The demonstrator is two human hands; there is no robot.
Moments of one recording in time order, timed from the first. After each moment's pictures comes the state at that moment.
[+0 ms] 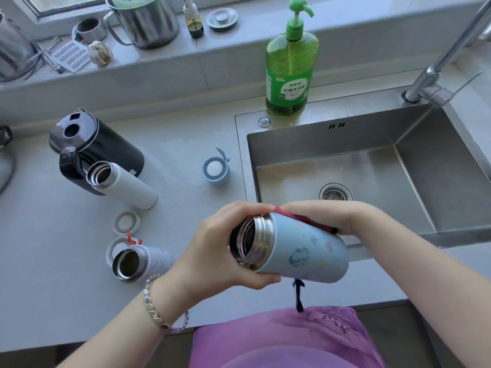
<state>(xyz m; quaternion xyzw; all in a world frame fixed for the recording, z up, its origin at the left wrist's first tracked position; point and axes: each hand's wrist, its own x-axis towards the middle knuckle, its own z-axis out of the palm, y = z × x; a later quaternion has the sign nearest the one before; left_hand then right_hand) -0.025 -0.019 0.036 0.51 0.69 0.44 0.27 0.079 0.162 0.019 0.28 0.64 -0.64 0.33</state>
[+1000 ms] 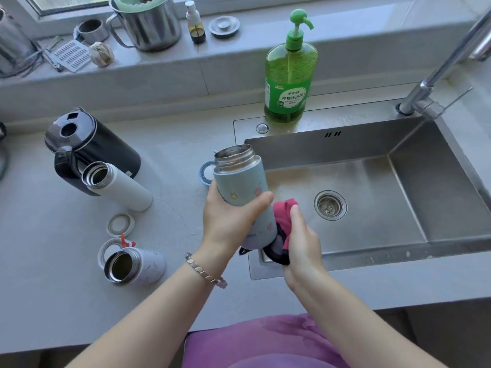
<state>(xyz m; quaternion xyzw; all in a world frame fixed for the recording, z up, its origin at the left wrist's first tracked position) -0.020 0.039 0.012 0.09 0.77 0.56 0.27 0.069 0.089 -0.022 0.55 0.30 -0.75 -0.18</state>
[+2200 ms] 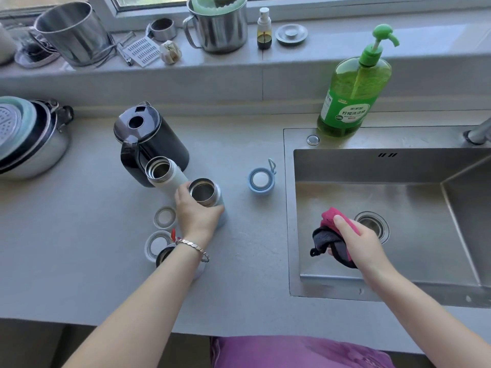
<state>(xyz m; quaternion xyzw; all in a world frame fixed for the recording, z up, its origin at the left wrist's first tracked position) -0.147 -0.044 -0.062 0.04 0.89 0.45 0.06 0.058 0.129 -0.043 0.48 0.58 -0.65 -0.09</state>
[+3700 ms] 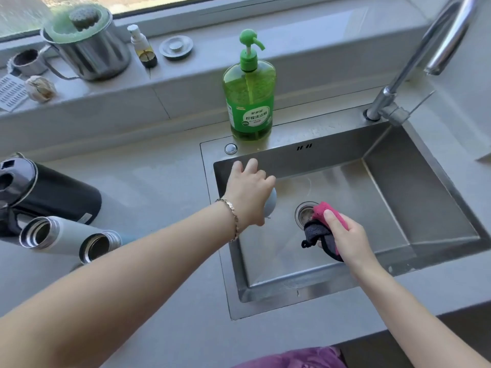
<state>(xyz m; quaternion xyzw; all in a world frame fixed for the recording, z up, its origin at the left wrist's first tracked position) -0.057 0.176 -0.015 0.65 0.75 -0.14 0.04 0.132 0.216 -0.049 0.57 0.54 -0.59 -0.20</state>
